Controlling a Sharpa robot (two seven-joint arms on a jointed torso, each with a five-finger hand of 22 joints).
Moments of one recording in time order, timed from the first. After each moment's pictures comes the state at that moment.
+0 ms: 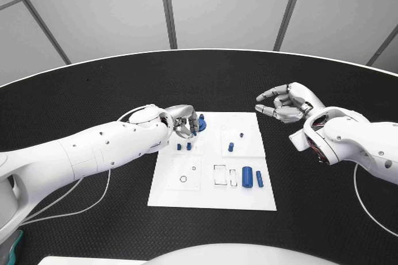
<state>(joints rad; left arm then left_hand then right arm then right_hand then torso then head) 1.19 -0.52 -0.08 1.14 -1.39 -0.15 -0.12 1.38 -0.19 0.63 -0.08 0.33 0.99 0.14 0.42 0.38 1.10 0.07 0.48 0.20 1.41 0.00 1.47 1.01 0.13 1.27 0.10 1.35 1.08 1.25 -0.98 -0.10 1.60 -0.75 -0.57 0.08 1.38 -0.21 0.35 0.24 0.37 0.88 0.16 0.25 0.33 1.43 0.07 1.40 1.31 1.47 0.00 1.47 1.31 0.05 1.46 0.10 1.31 1.31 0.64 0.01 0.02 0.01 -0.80</state>
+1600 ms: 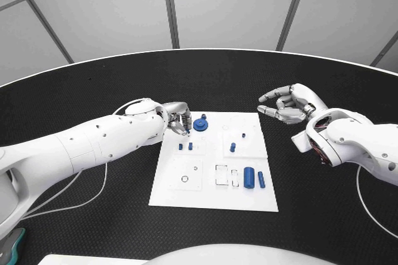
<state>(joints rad) 1.21 -0.52 -0.06 1.09 -1.39 -0.04 -0.15 1.37 -0.19 0.63 -0.08 0.33 0.99 0.14 0.42 0.39 1.10 0.07 0.48 0.21 1.41 0.00 1.46 1.00 0.13 1.27 0.10 1.35 1.08 1.25 -0.98 -0.10 1.60 -0.75 -0.57 0.08 1.38 -0.21 0.35 0.24 0.37 0.88 0.16 0.25 0.33 1.43 0.07 1.40 1.31 1.47 0.00 1.47 1.31 0.05 1.46 0.10 1.31 1.31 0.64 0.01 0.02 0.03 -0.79</state>
